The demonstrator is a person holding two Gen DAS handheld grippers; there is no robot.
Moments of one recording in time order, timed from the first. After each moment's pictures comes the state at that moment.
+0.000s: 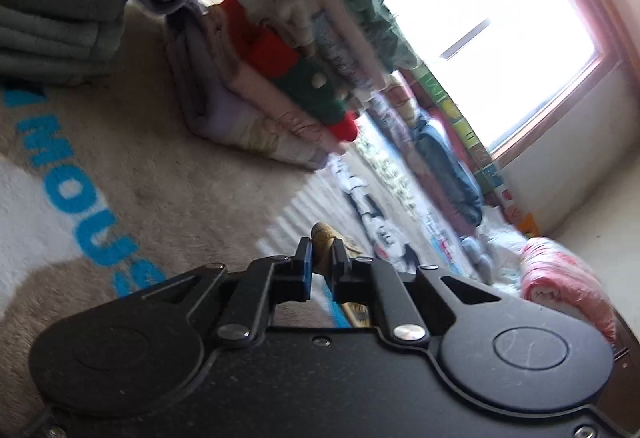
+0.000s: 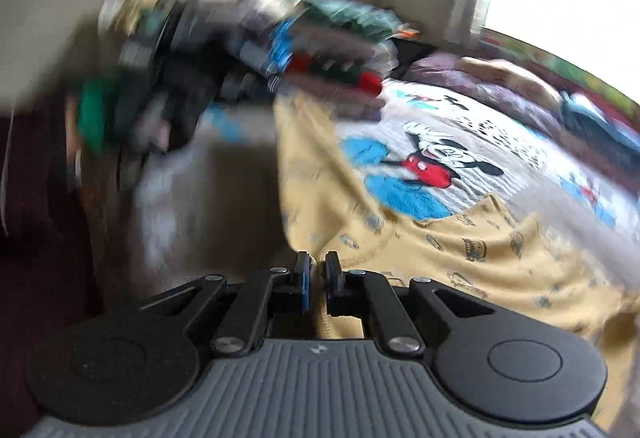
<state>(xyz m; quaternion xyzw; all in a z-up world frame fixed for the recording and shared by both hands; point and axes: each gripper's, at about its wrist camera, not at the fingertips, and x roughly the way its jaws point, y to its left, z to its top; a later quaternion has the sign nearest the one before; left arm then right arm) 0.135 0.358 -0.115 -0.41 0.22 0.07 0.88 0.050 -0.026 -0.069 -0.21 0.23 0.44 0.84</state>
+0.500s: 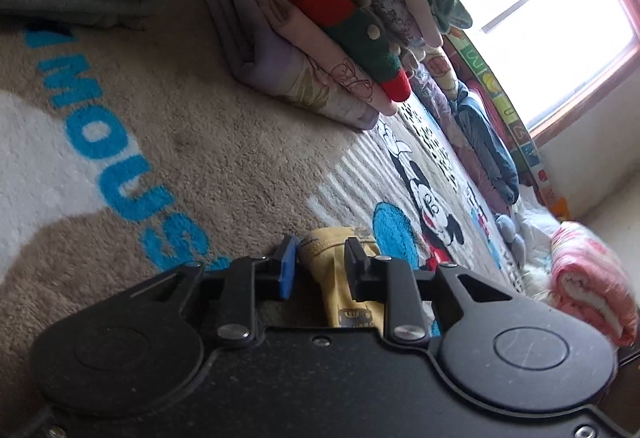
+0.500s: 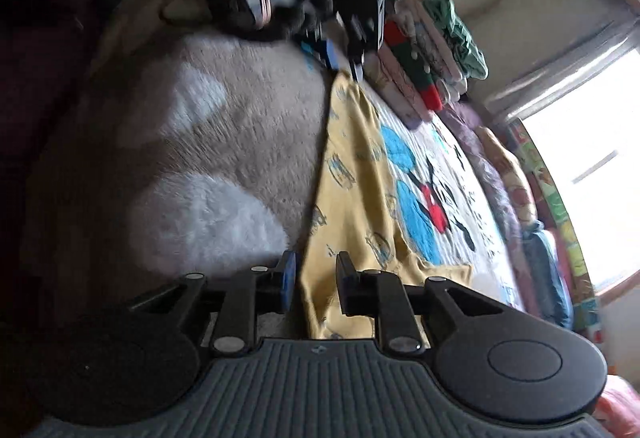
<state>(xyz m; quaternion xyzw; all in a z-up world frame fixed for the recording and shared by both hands) 0.141 0.354 -0.129 -0.40 0.25 0.08 0.88 0.003 0.048 -0.125 -0.50 0.13 0.36 0.78</state>
